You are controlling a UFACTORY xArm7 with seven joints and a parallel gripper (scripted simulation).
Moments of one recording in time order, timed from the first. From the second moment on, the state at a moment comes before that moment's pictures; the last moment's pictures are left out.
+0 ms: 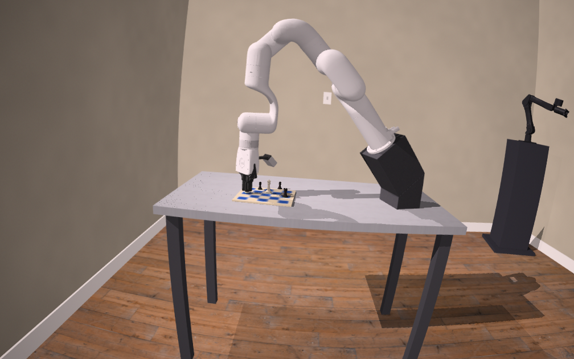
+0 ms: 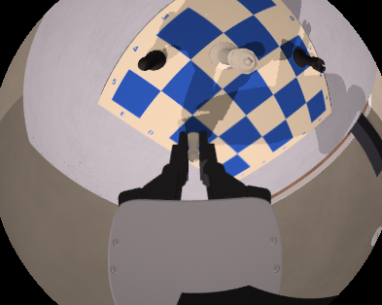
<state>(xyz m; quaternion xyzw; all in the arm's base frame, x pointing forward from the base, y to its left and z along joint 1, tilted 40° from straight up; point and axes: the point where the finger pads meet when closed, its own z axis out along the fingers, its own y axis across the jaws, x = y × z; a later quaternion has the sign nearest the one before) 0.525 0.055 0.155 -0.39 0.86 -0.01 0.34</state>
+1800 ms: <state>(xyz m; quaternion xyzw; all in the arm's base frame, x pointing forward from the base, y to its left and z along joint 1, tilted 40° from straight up) 0.527 0.056 0.153 -0.39 0.86 -0.01 0.34</state>
